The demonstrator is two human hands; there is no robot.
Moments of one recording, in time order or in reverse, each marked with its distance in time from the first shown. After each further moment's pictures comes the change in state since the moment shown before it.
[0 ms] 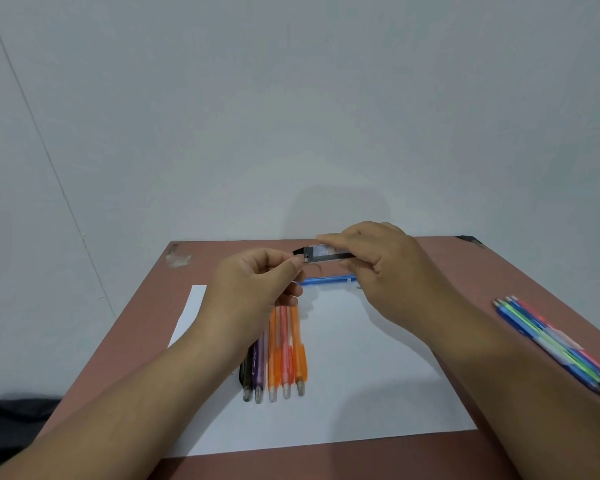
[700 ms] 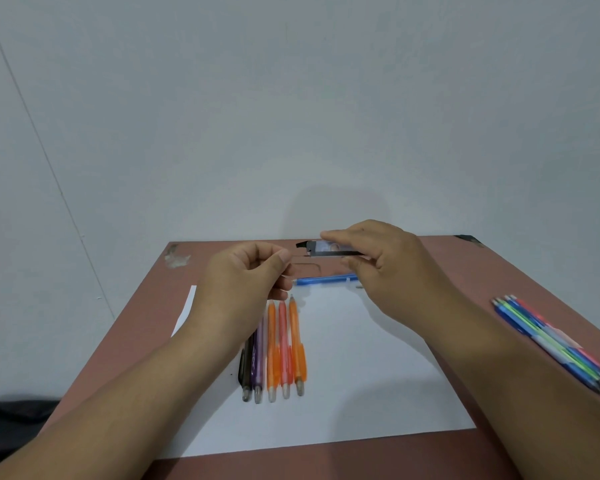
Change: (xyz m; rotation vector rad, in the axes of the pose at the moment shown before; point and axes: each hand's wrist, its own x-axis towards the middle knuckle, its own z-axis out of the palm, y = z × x) left_hand 0.007 -0.001 -0.005 0.057 0.083 0.023; right_hand 0.001 -0.001 -0.003 0.080 0.033 0.053
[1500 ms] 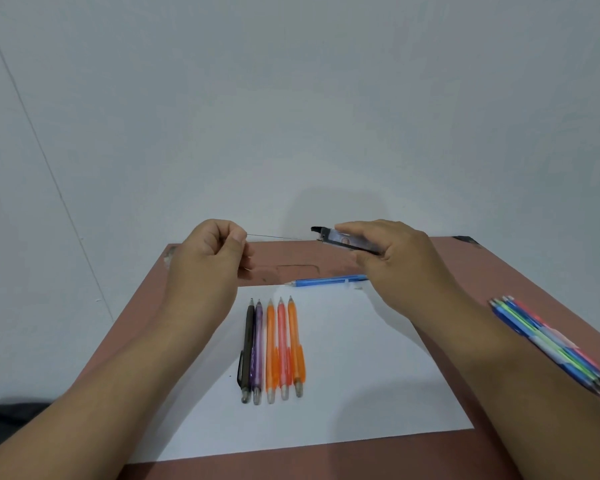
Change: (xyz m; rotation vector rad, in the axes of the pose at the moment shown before) left_hand 0.008 0.010 -0.019 0.032 0.155 0.075; right_hand -0.001 -0.003 -0.008 0.132 0.073 0.189
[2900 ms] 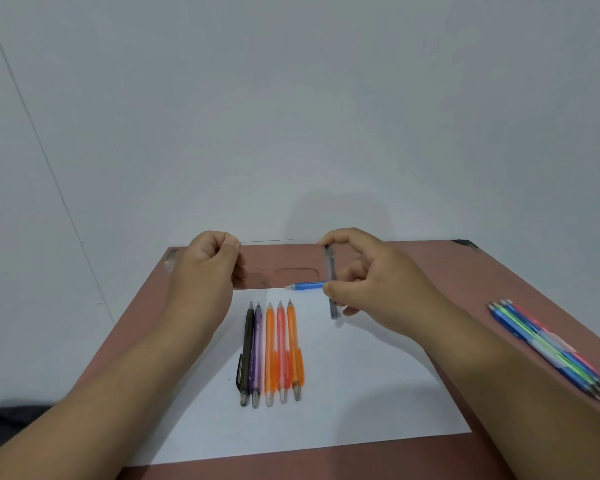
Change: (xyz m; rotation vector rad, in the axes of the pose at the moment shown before) left_hand 0.015 -0.020 -0.001 0.000 0.025 -0.066; right_hand -0.010 -0.025 0.002 0.305 -0.260 0.195
